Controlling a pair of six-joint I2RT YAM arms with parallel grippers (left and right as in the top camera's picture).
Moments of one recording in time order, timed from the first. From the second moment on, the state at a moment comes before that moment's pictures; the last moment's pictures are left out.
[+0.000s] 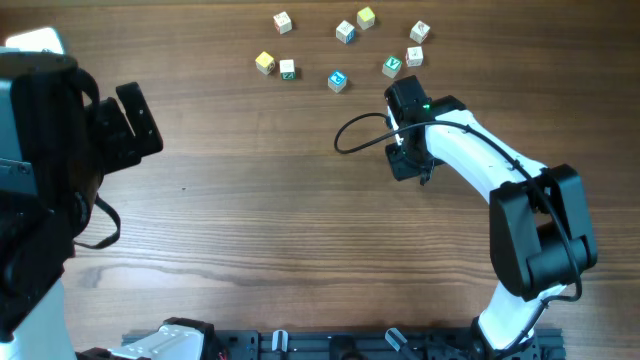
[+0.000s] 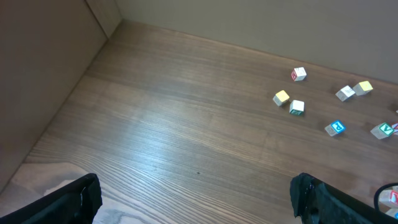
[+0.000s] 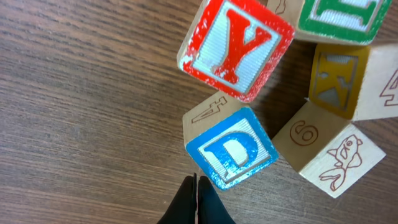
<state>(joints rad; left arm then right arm) -0.20 1.39 2.31 -1.68 -0.43 -0.34 0.35 1.92 1.28 -0.86 0.12 0.04</state>
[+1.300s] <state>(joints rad) -0.20 1.39 2.31 -1.68 -0.43 -0.34 0.35 1.84 1.32 -0.96 0.02 0.06</state>
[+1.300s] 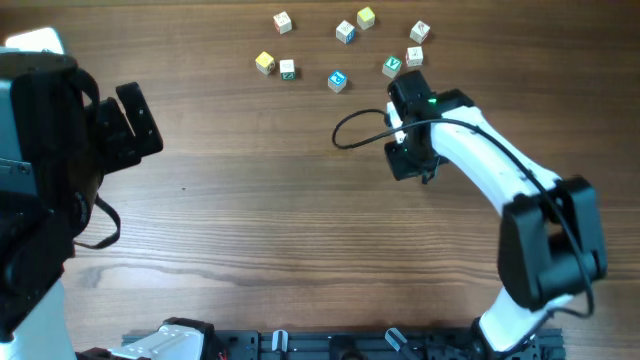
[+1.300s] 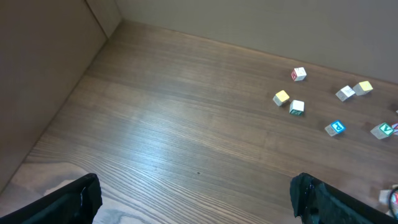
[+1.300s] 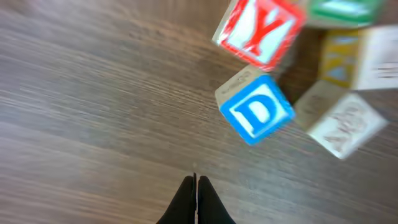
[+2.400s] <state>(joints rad) -0.20 1.39 2.31 -1.68 -0.43 -0.34 -0.02 1.78 1.26 -0.90 0.01 0.40</state>
